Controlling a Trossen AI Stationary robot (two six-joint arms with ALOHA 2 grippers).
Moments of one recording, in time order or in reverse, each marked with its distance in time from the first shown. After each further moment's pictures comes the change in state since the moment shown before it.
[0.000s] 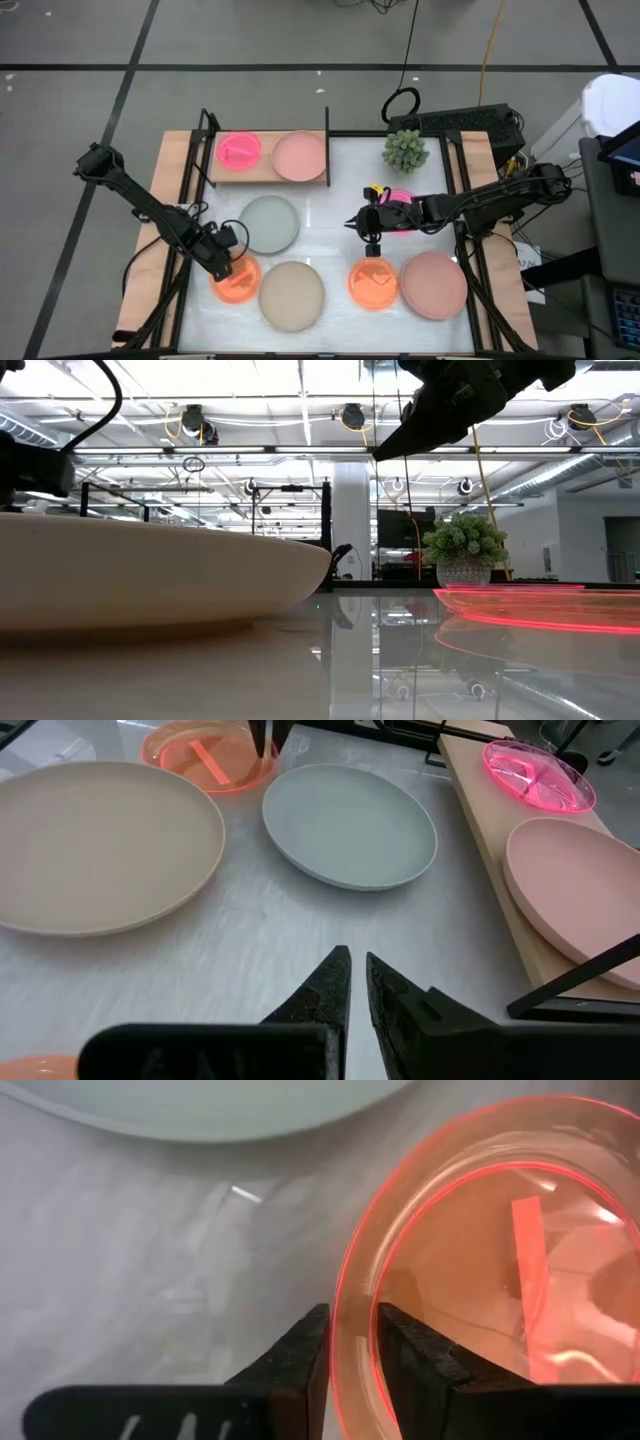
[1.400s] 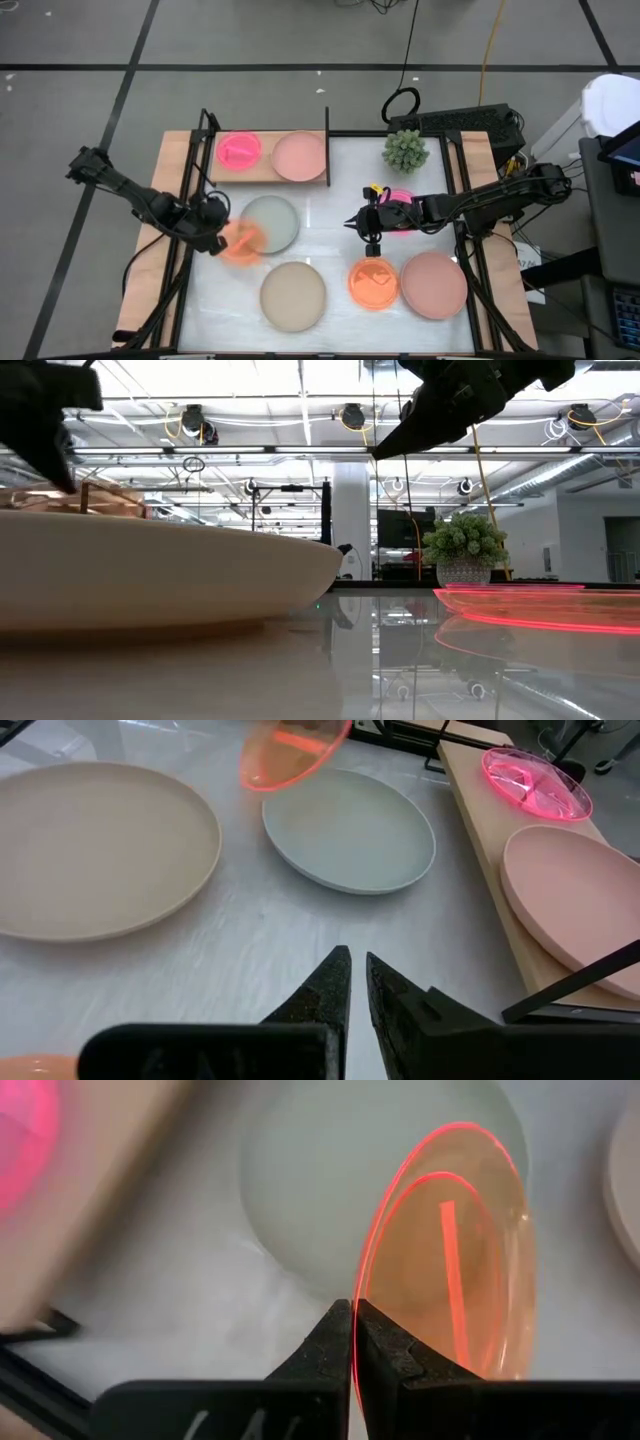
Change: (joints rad) left arm 0.134 -0.200 0.293 -0.481 -0.297 0.173; right arm -0.001 0.000 0.000 0.007 0.000 -0.023
